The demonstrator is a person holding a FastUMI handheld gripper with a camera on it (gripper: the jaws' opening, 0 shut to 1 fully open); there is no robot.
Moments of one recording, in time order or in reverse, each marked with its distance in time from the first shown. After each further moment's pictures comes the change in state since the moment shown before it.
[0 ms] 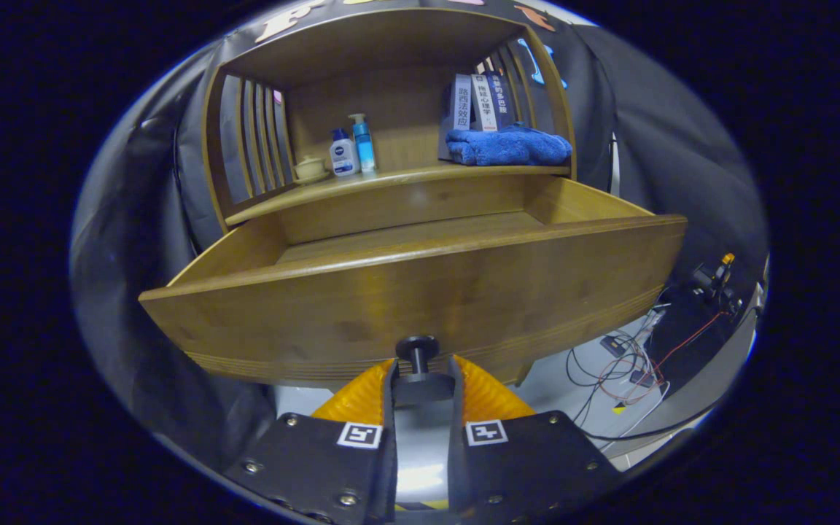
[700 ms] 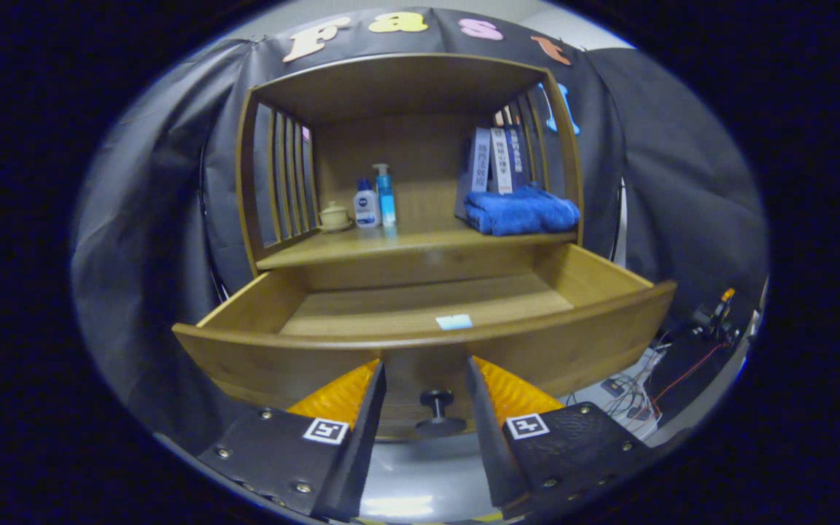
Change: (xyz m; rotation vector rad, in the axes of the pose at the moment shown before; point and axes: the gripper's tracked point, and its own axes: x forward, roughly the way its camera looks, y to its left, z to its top) arm -0.033 0.023 0.070 -0.081 -0.213 0.034
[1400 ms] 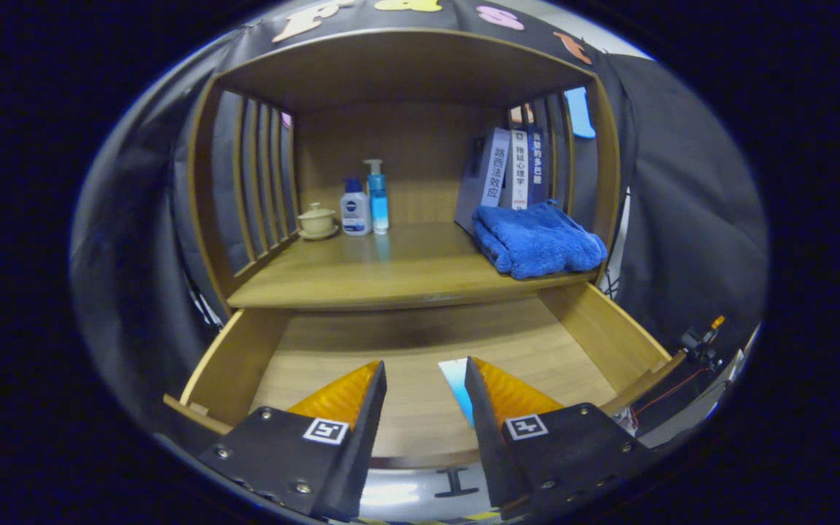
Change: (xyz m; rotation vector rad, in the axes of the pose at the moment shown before) arm 0.078 0.005 0.064 -0.024 0.167 -0.101
